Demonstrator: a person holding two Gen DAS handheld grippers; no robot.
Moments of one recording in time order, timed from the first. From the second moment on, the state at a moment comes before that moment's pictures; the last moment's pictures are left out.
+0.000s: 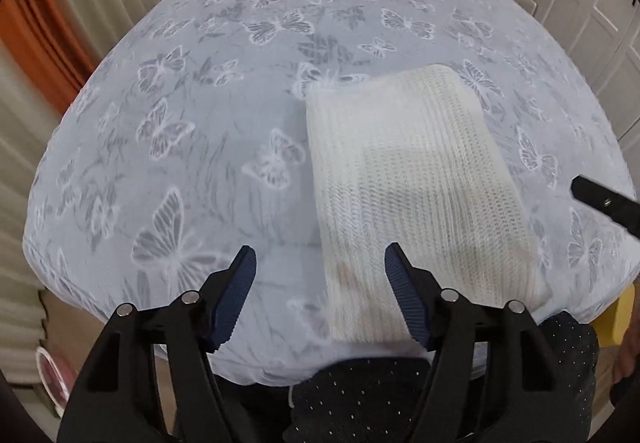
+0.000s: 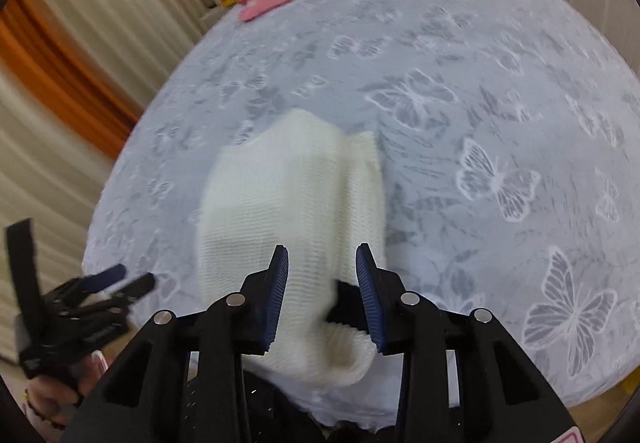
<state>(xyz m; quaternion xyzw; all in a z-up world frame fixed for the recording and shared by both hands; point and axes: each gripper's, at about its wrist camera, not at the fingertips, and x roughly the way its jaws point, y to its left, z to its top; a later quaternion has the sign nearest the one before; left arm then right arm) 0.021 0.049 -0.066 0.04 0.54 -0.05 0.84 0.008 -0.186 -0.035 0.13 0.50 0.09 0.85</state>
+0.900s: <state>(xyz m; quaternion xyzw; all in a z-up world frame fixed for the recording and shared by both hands) 0.028 0.025 -0.112 0.05 0.58 -0.05 0.81 0.048 -0.191 -0.158 0.14 0.61 0.05 0.78</state>
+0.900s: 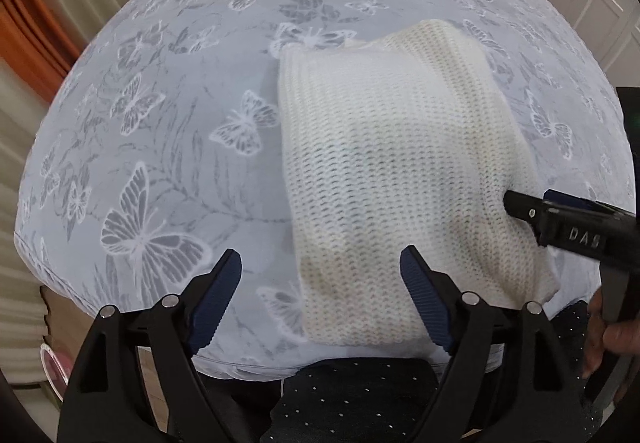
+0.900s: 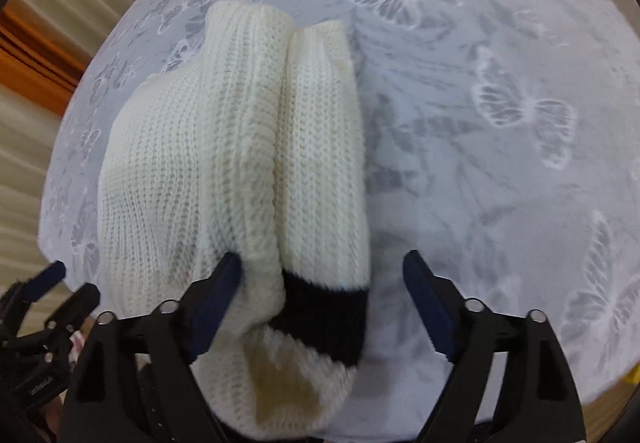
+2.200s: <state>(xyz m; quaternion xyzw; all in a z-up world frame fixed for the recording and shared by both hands) -0.001 -0.001 -0.083 0.11 0.55 -0.04 0.83 0.007 -0.187 -0.093 0.04 0.54 0.00 0.84</state>
